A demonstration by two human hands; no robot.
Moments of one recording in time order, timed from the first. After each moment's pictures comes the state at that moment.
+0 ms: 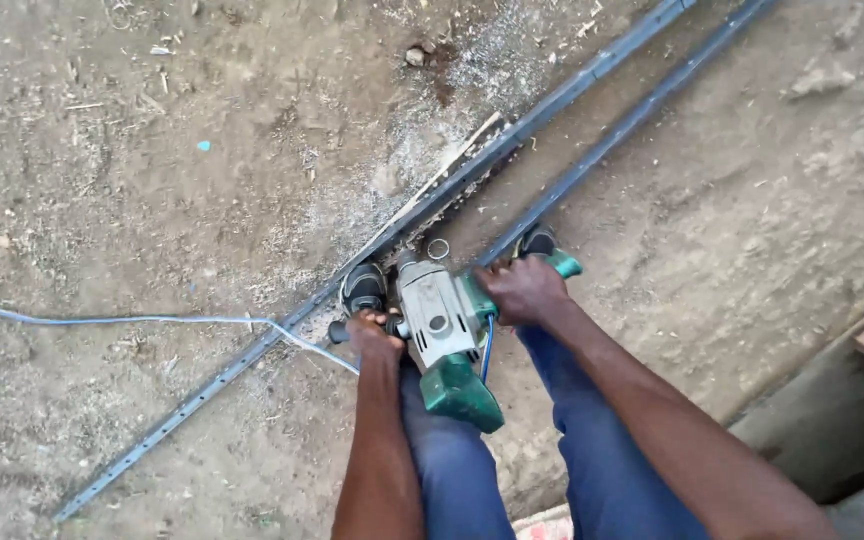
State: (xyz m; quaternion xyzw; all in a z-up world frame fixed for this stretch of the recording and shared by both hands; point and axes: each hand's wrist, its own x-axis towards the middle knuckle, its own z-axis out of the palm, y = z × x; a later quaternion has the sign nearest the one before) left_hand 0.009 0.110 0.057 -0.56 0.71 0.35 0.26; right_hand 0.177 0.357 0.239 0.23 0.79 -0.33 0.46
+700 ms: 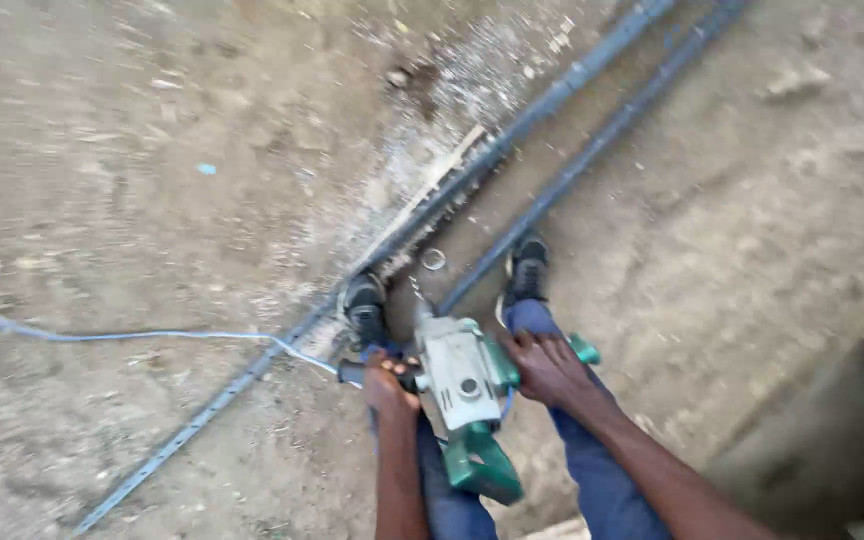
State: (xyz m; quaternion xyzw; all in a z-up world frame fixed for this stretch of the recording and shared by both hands) left_hand 0.017 0.120 0.167 -0.44 0.66 0.46 0.40; right_hand 0.240 0.266 0.289 0.36 0.79 -0.35 0.36
